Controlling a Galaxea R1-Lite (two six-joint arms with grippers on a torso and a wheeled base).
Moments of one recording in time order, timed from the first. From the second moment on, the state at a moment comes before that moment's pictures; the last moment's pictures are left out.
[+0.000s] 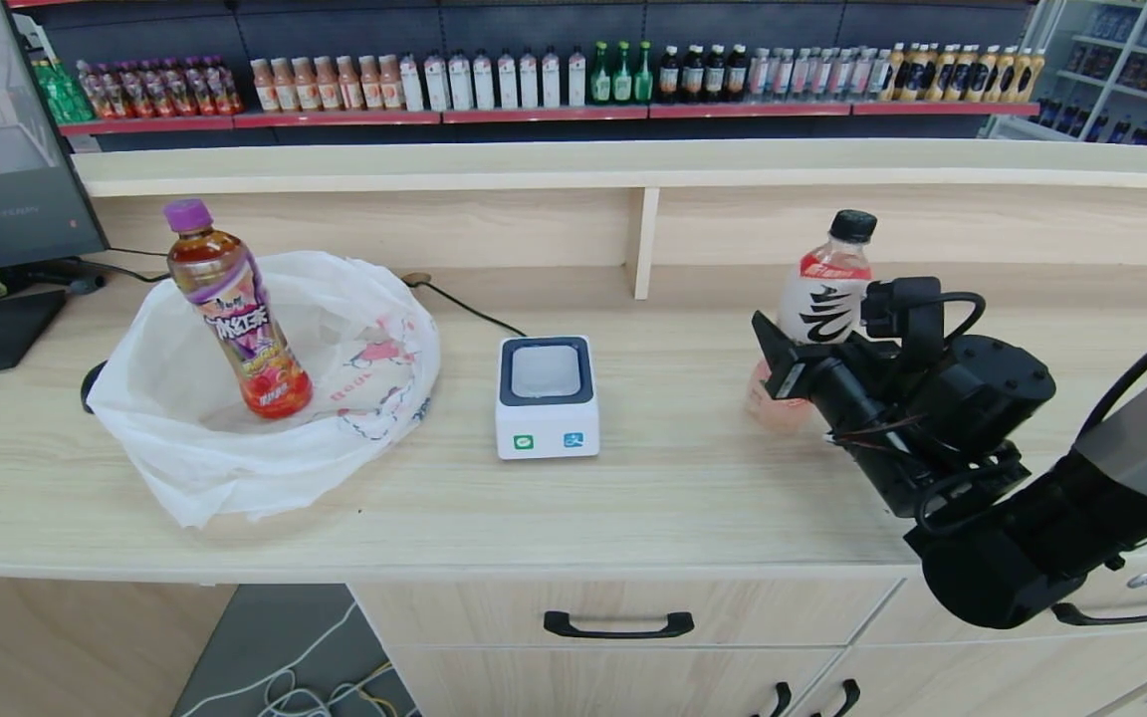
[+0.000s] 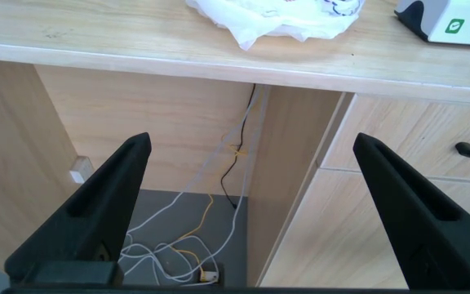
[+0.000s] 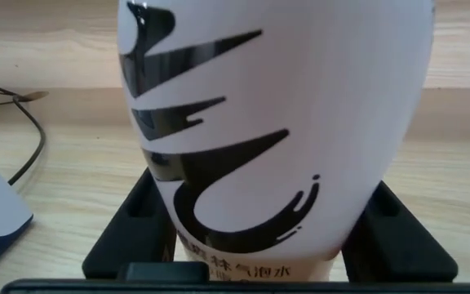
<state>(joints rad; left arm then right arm) 0.00 0.00 0.00 0.00 0.01 -0.01 0.37 2.05 -0.77 -1.57 -0.17 -0.02</state>
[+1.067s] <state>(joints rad) 0.00 0.00 0.00 0.00 0.01 -0.01 0.43 1.84 -0.55 -1.57 -0.15 -0.11</state>
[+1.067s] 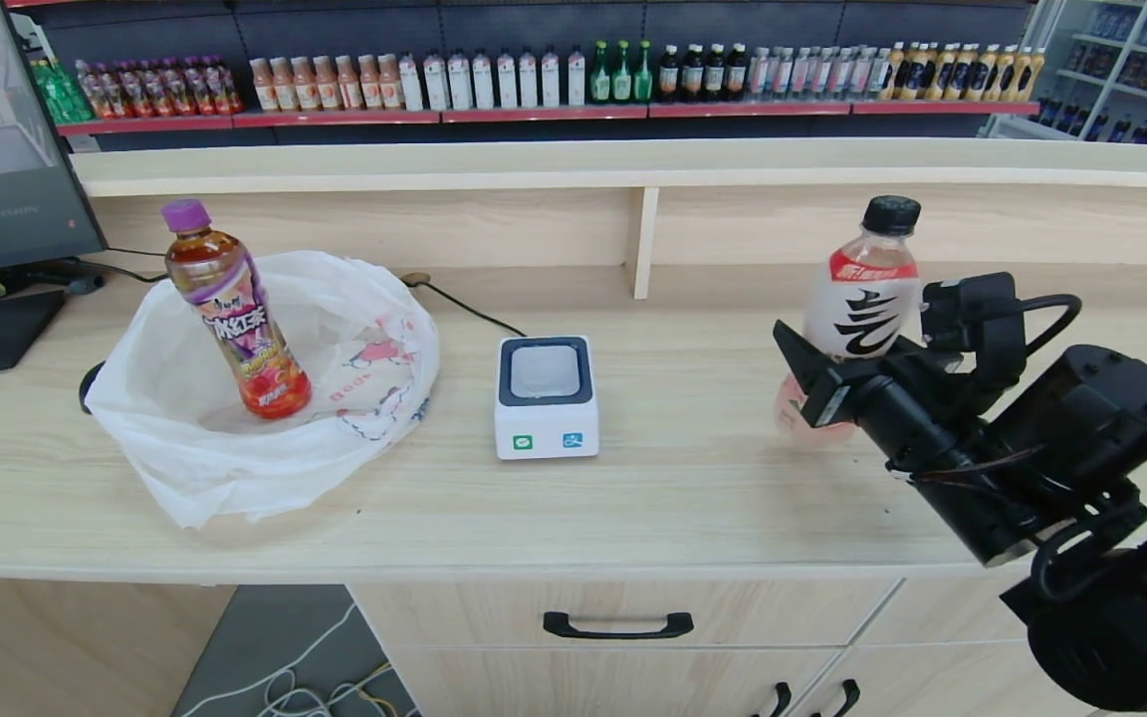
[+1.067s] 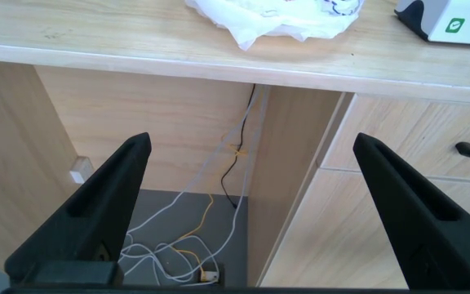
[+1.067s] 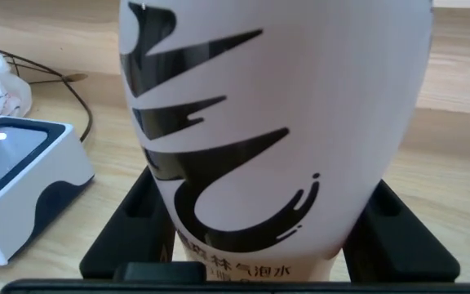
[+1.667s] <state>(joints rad) 0.00 0.00 0.00 0.00 0.01 -0.01 0.56 1.67 -0.31 -1.57 -0.15 -0.31</state>
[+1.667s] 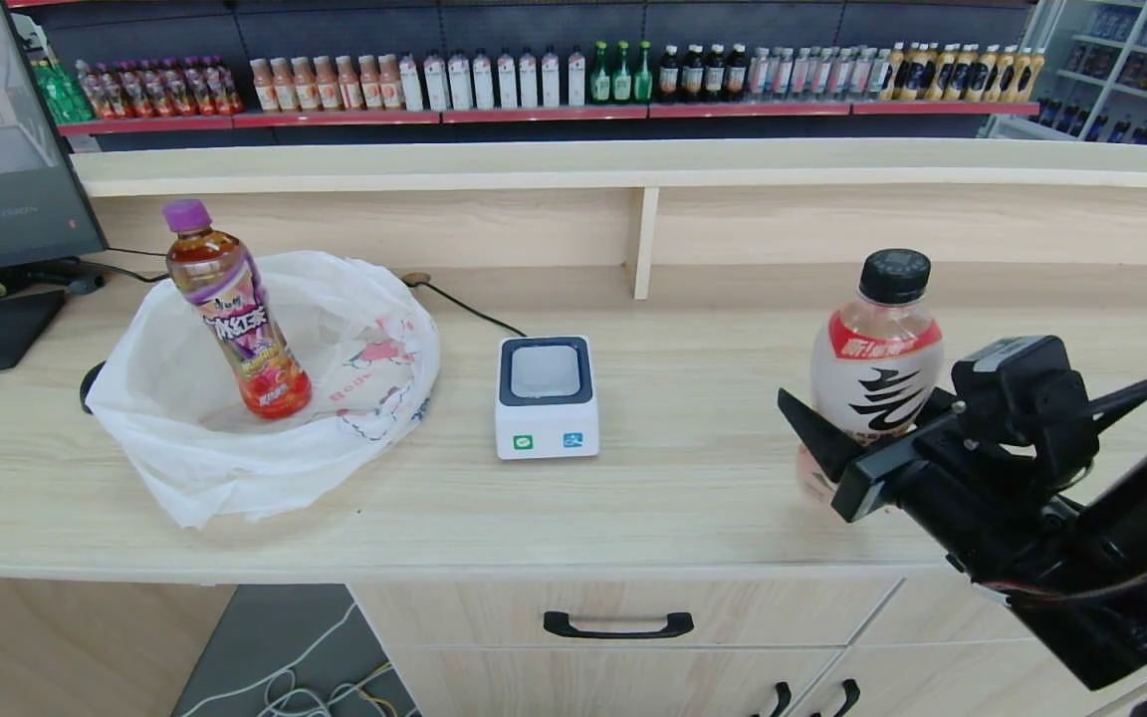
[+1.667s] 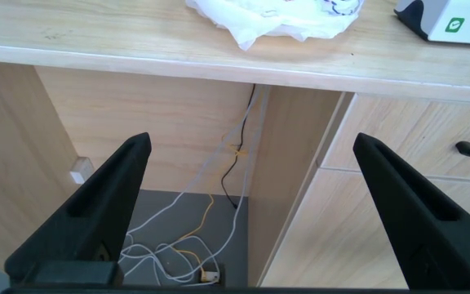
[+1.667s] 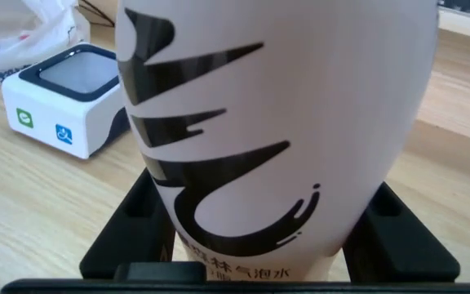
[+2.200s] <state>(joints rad) 0.00 0.00 0.00 0.00 0.01 -0.01 0.67 1.55 -0.20 -1.57 -0.15 -0.66</state>
